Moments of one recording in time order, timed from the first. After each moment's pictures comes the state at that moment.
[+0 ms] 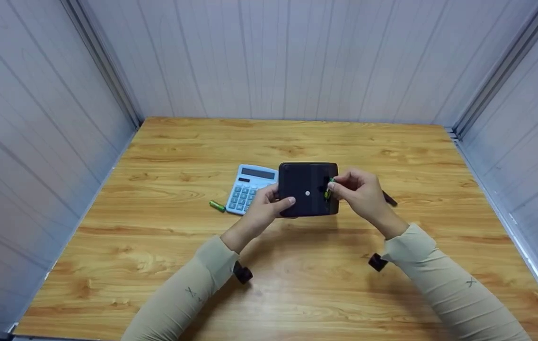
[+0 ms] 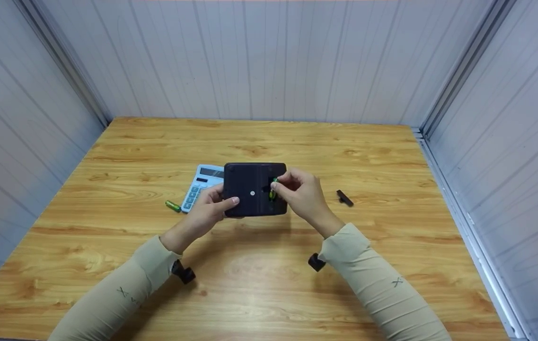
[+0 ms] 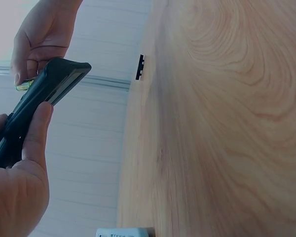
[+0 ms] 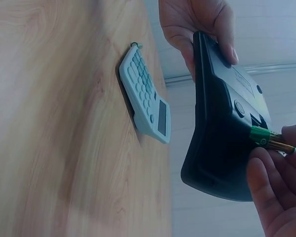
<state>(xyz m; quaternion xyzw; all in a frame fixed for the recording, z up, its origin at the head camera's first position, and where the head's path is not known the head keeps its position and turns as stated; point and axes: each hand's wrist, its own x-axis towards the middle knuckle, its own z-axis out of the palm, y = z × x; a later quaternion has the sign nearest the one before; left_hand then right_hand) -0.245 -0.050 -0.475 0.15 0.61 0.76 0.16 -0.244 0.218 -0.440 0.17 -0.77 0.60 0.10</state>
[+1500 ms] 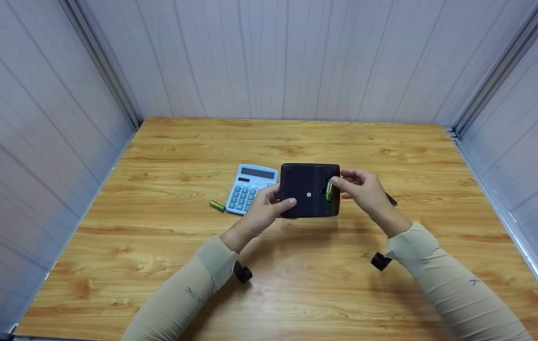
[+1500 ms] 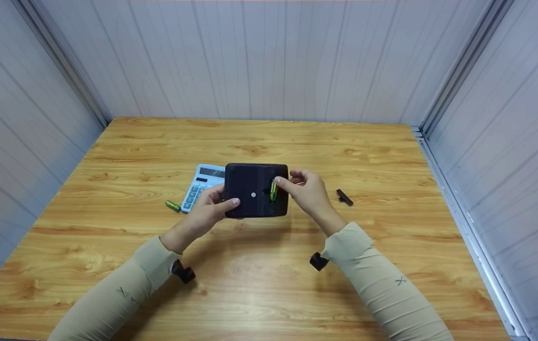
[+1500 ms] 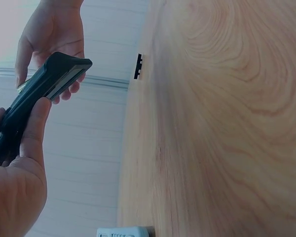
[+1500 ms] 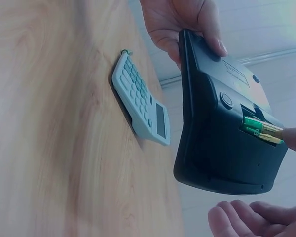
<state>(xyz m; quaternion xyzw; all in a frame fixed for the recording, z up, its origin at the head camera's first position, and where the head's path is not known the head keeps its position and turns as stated) -0.244 -0.051 -0.475 0.17 0.64 0.74 0.15 -0.250 0.229 -0.434 0.02 -0.81 0.59 -0.05</state>
